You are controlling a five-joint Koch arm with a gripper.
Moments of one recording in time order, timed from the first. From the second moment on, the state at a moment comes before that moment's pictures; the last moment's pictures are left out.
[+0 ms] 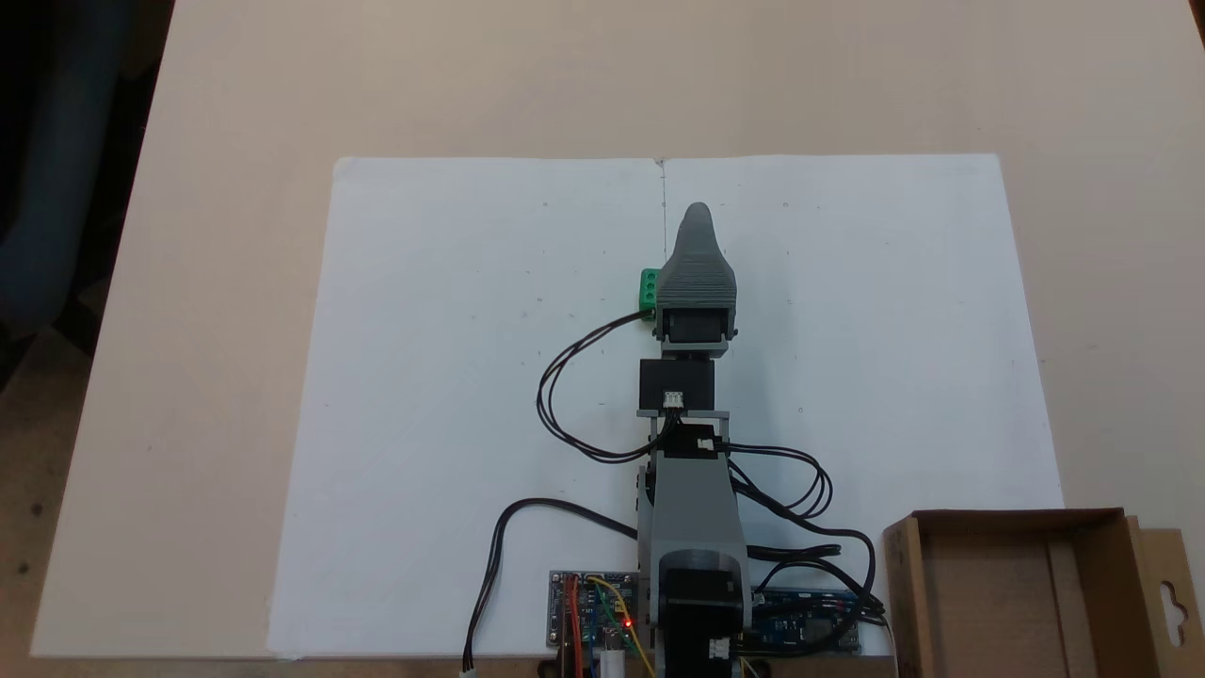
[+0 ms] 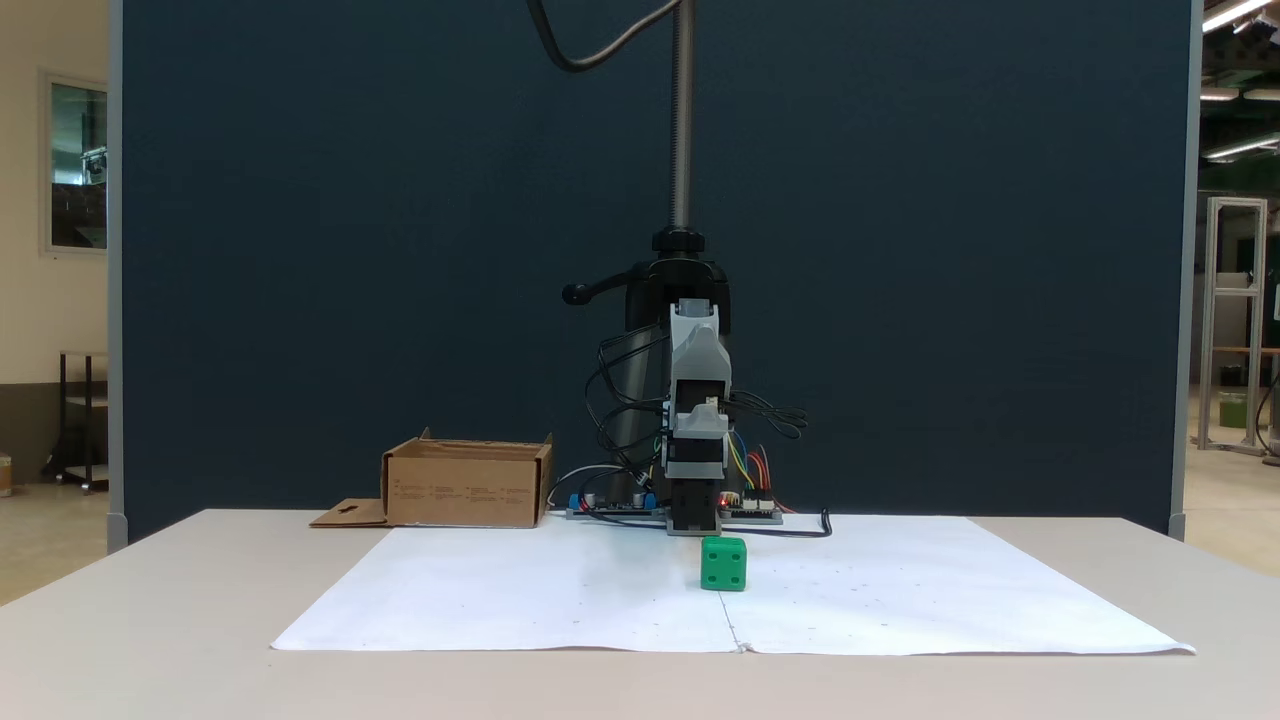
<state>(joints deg) 1.4 129.2 175.3 -87.9 0.4</state>
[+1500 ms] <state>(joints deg) 2.4 129.2 162.9 -50.5 0.4</state>
